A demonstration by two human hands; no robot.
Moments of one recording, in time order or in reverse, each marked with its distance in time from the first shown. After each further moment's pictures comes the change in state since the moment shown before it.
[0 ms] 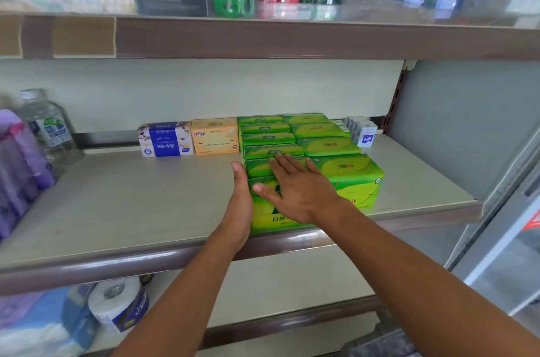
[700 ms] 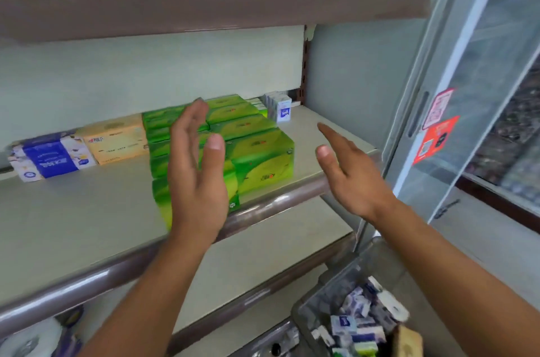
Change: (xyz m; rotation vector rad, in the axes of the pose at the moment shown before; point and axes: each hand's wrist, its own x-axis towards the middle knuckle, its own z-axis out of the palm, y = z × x) left_hand -0.051 0.032 0.084 0.115 -0.086 0.753; right_hand -0.165 0.120 -0.020 0.531 0.510 0.397
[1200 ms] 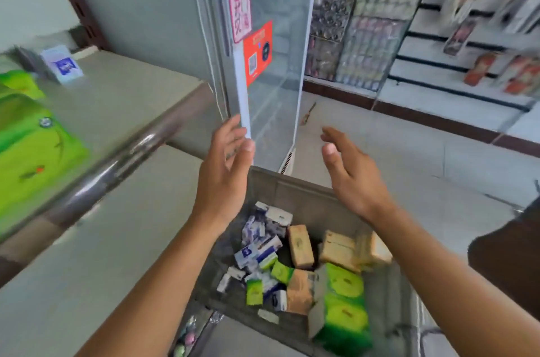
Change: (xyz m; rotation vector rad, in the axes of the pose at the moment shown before) left_hand -0.145 -0.052 0.218 -0.232 -0.824 -0.374; right_hand -0.199 0.150 -0.091 -0.085 0.336 0.577
